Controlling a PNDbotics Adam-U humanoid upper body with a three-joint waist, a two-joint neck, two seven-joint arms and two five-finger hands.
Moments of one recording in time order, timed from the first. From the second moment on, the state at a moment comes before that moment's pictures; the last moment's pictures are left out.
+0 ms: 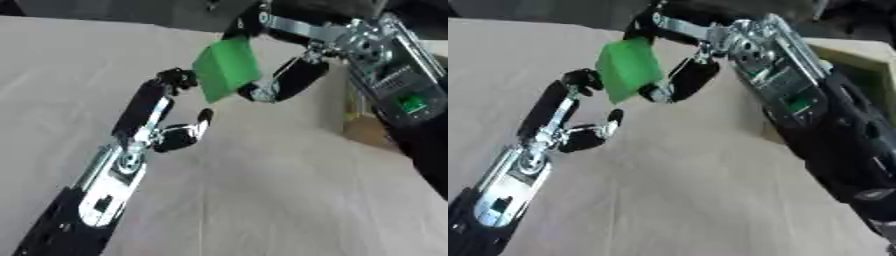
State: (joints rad) left arm -0.61 0.19 -0.36 -1.53 -0.68 0.09 0.01; right arm -0.89 -0.53 0.35 -1.81 0.43 0.20 0.57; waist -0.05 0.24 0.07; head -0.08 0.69
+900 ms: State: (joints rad) left arm -0.53 0.38 -0.26 -1.68 -0.58 0.21 0.10; right arm -0.60 -0.78 0.04 -1.73 0.34 0.38 0.27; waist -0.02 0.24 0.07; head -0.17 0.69
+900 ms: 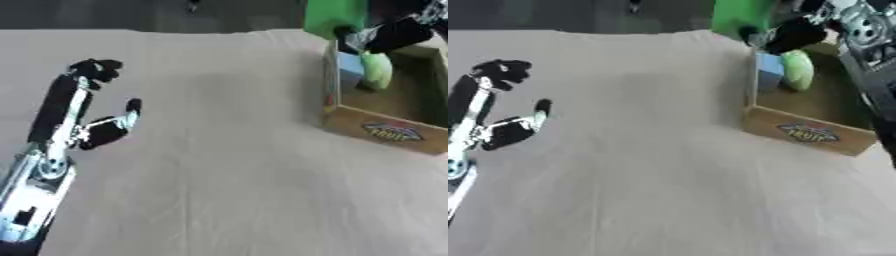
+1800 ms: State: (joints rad) left arm -0.43 0.49 -0.12 -1.81 -0.42 0.30 0.28; right arm -0.49 -0.82 -0.02 -1.50 0.46 0.33 0.21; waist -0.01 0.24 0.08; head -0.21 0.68
